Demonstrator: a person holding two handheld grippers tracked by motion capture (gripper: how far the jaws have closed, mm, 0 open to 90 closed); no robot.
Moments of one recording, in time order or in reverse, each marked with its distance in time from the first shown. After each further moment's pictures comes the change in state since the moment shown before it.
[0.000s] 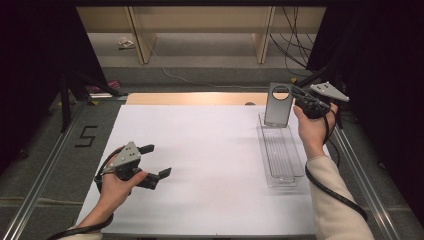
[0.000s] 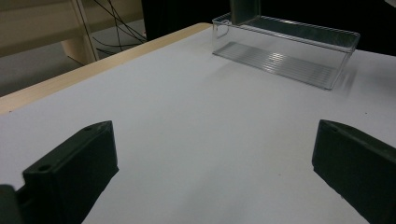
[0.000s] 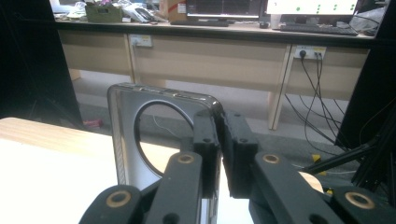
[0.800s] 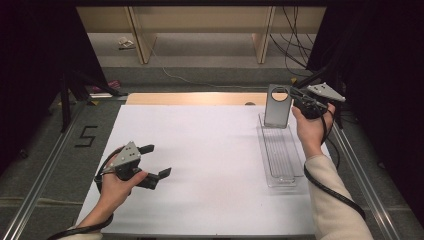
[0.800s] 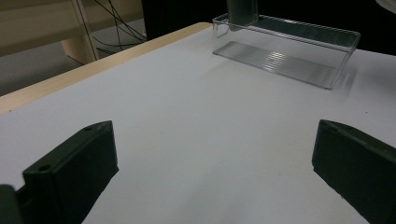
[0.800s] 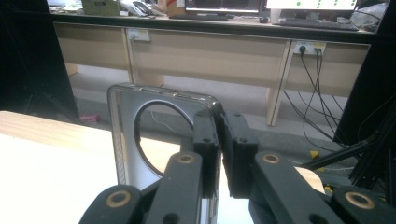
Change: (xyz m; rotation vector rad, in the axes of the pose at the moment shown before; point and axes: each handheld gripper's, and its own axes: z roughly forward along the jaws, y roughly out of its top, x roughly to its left) left arm 0.000 0.000 0.000 0.001 -0.001 0.000; right arm -0.002 -0.008 0.009 0.018 -0.006 -0.007
